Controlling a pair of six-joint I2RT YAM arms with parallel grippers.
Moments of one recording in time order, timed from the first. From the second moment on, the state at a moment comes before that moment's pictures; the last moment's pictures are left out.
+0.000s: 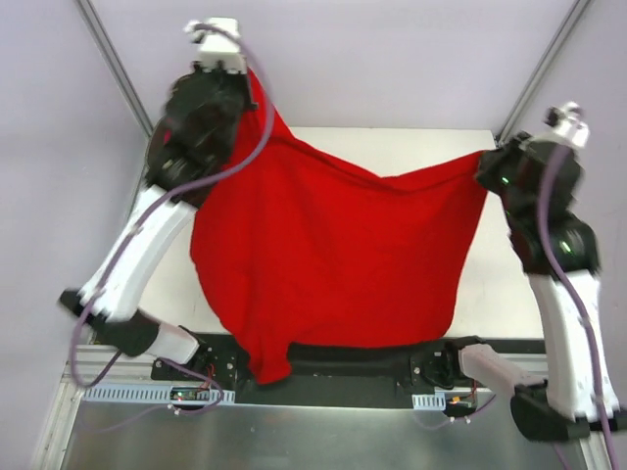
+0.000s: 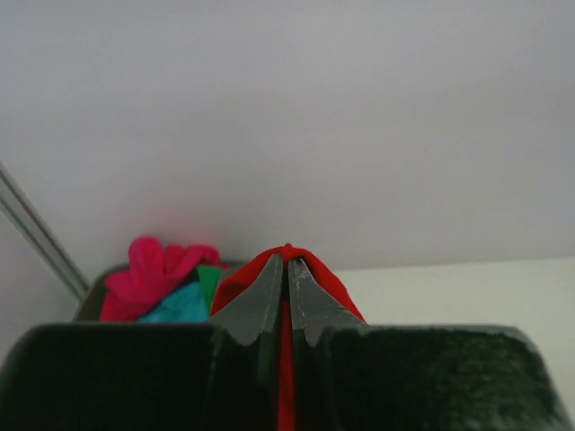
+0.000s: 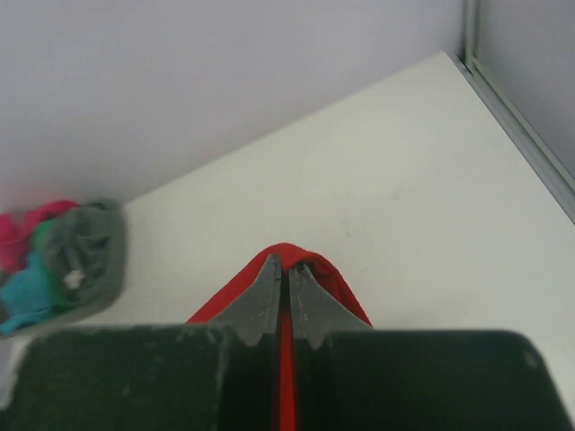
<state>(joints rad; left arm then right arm) -0.65 1.34 1.87 -0.26 -0.52 0.12 0.24 0.95 1.58 -0.77 0.31 0.47</state>
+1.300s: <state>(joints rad) -0.40 2.04 1.66 -0.23 -0.17 -0.19 -0.12 1.88 1.58 -0.49 0.07 0.40</state>
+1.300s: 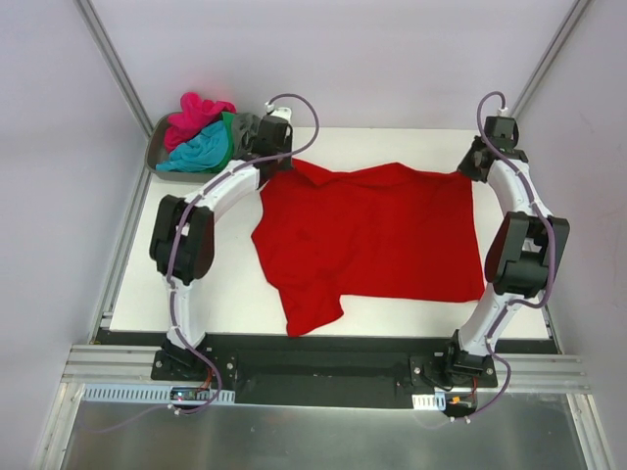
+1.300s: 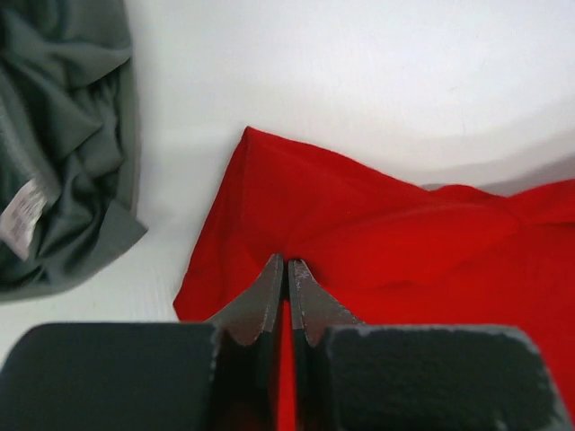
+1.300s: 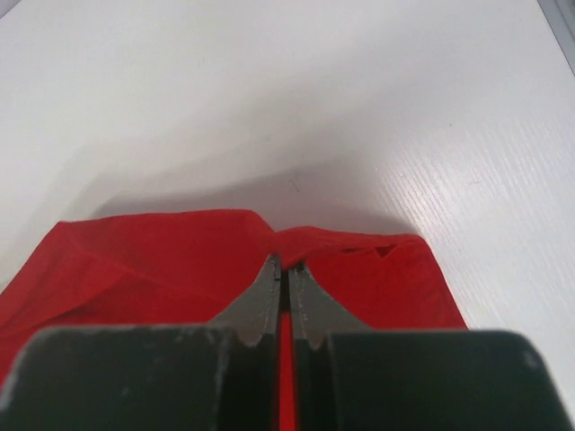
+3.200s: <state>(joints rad) -0.66 1.54 1.00 -0.43 -0.24 -0.68 -0.19 1.88 1.56 -0.69 0.13 0.26</state>
